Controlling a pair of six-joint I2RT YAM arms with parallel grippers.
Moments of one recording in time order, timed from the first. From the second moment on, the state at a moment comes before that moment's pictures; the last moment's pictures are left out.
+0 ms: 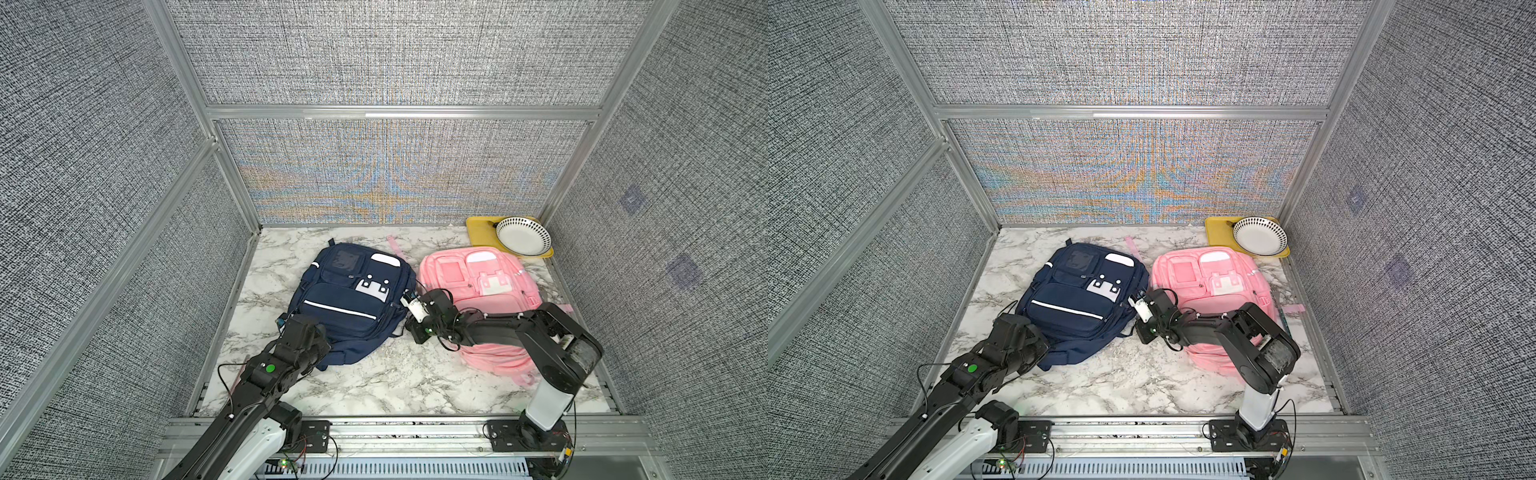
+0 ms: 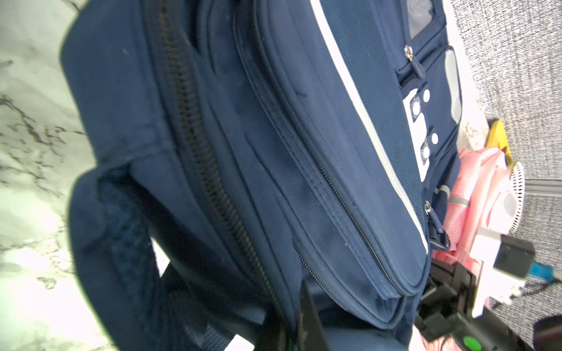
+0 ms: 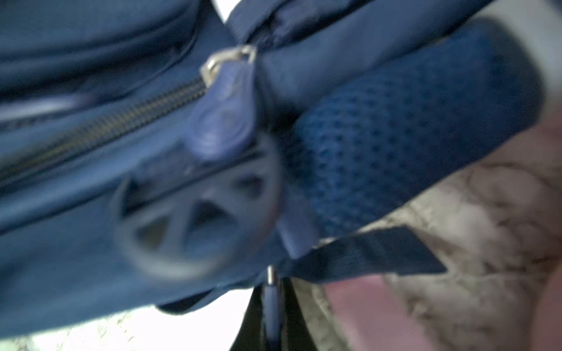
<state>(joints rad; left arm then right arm) -0.46 0.67 0.53 -0.73 -0.04 -1.12 0.67 1.78 0.84 0.08 -0.19 0.08</state>
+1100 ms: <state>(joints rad) -0.47 0.83 0.55 -0.62 -0.03 -1.04 0.60 1.82 1.22 -0.22 -0.16 0.07</state>
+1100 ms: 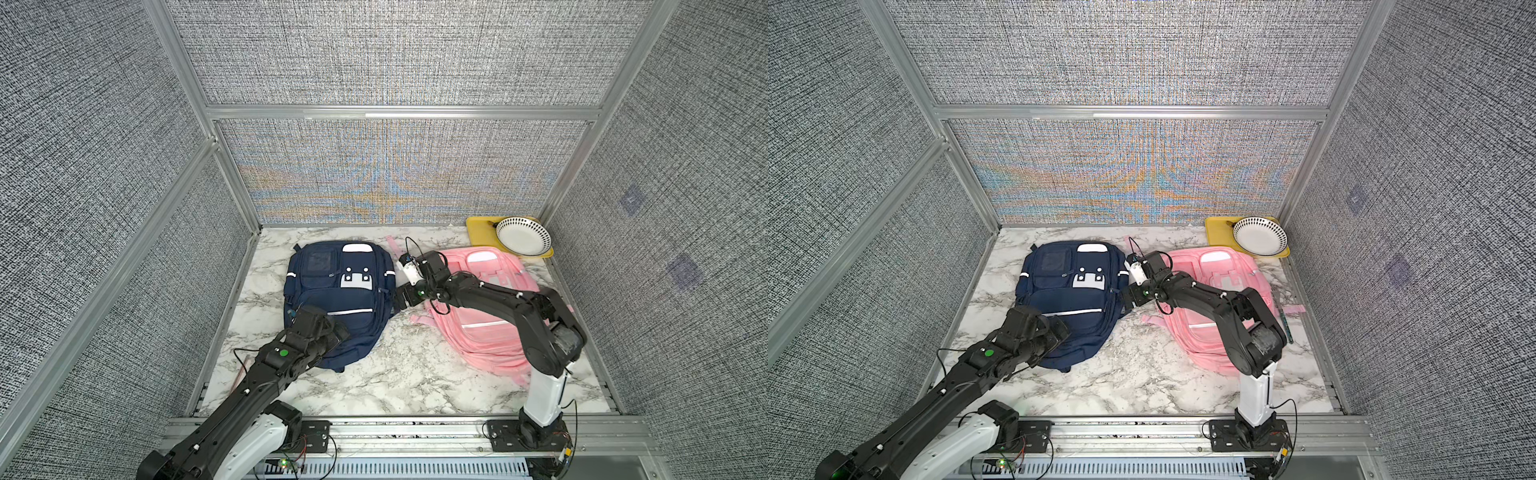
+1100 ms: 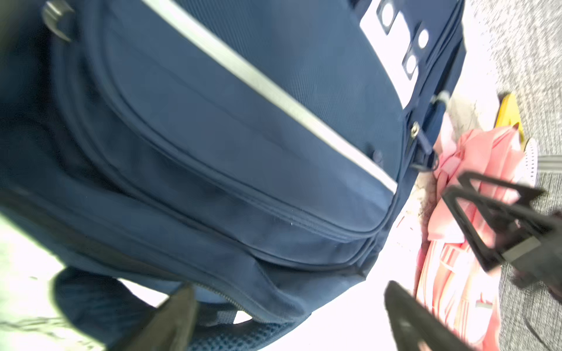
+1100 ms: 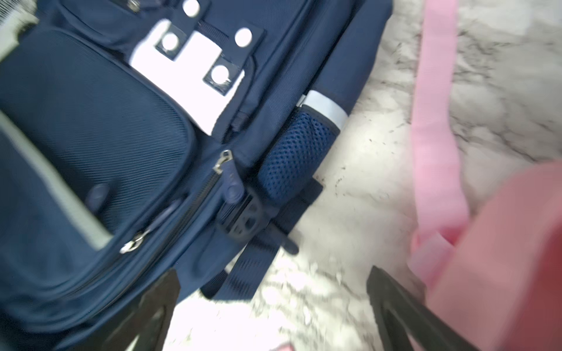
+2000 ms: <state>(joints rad) -0.17 1.37 0.40 0.45 -0.44 0.01 0.03 1.33 0.17 0.91 0.20 0.00</state>
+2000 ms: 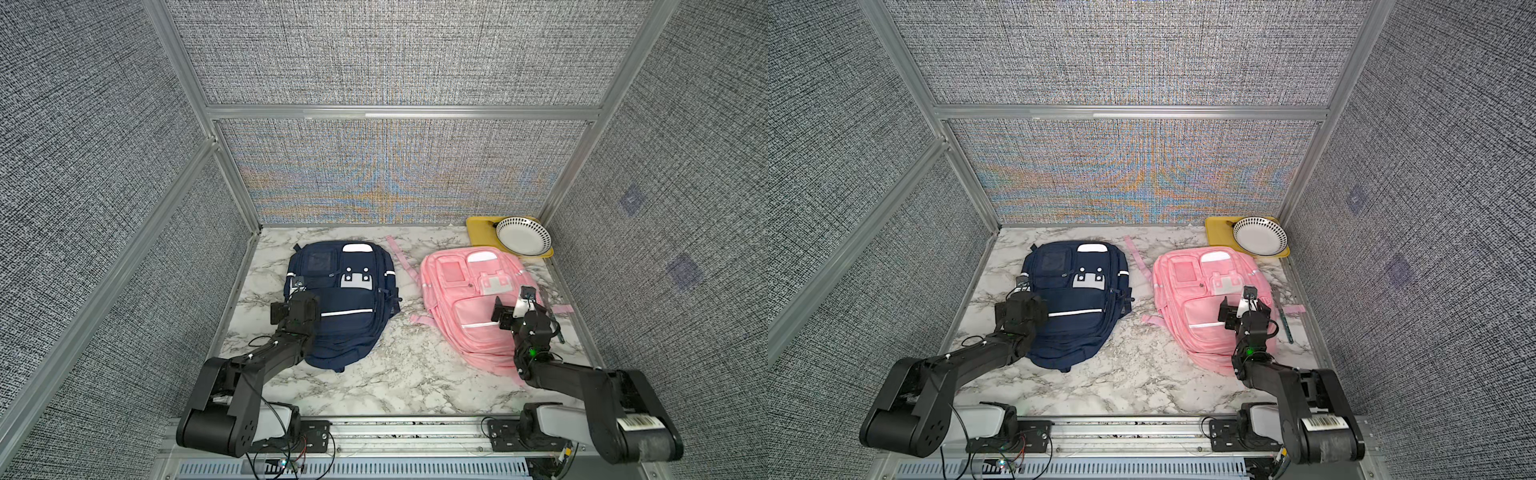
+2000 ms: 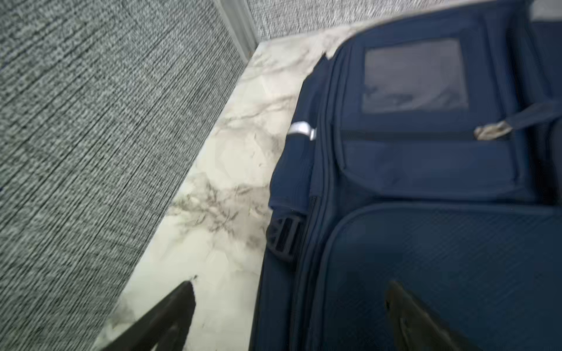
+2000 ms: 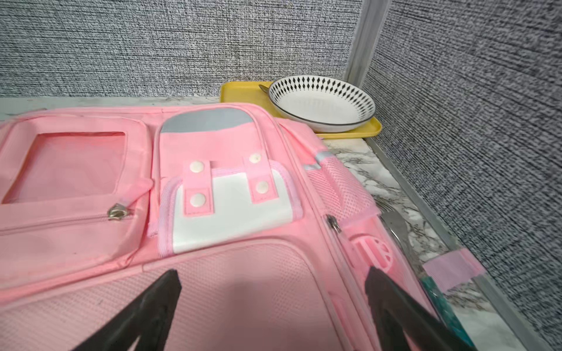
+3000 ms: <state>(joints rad) -0.06 1.51 0.44 0.65 -0.07 0.05 0.02 1.52 0.22 1.13 0.10 0.00</state>
